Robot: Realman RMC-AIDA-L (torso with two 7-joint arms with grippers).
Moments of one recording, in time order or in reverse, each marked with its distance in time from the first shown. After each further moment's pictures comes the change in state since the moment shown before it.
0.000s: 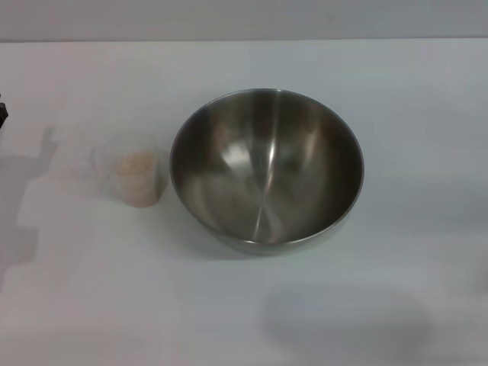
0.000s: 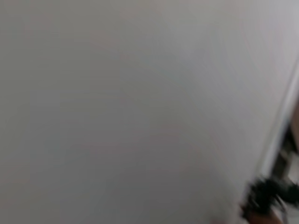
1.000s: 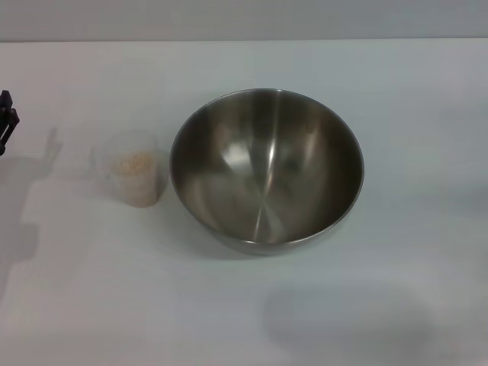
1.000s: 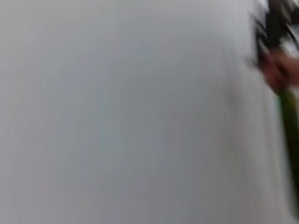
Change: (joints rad) left arm -0.013 -0.005 0.008 0.001 0.005 -0.073 -0.062; right arm -0.001 0.002 -0.106 -0.100 0.018 0.317 0.608
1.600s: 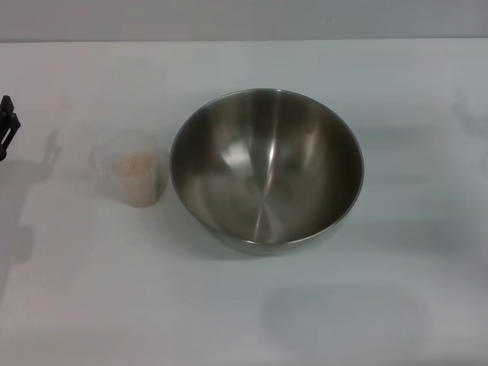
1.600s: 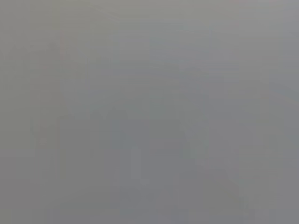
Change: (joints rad) left arm 0.007 -0.003 0.006 0.005 0.000 -0.002 -0.051; right arm -0.138 -0.003 -0.651 -0.037 -0.255 -0.324 0.556
